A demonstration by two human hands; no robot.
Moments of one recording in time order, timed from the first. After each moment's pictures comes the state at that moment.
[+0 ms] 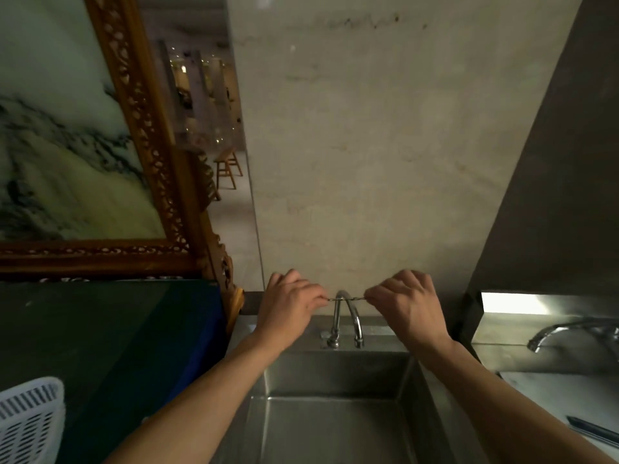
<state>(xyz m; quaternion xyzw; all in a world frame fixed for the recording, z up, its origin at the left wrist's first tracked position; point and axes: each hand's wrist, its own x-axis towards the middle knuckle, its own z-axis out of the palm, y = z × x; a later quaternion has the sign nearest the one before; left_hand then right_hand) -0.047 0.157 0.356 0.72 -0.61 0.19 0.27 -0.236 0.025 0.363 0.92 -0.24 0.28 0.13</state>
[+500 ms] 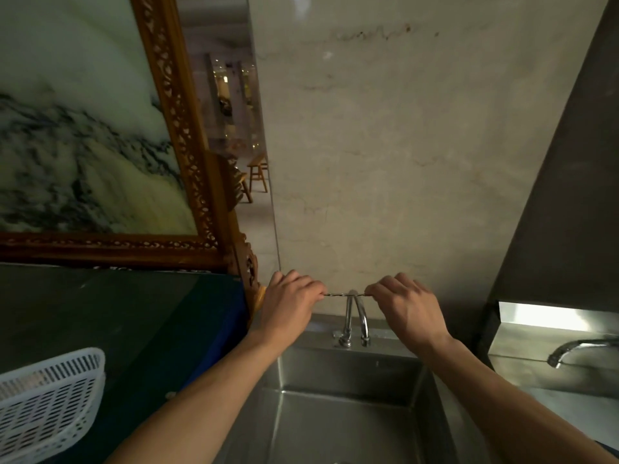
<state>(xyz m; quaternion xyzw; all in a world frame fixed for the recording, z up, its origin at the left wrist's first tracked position) -0.076 0.179 0.368 0.77 -0.57 0.23 0.20 -0.248 0.028 0.372 0.95 -0.18 0.24 0.08</state>
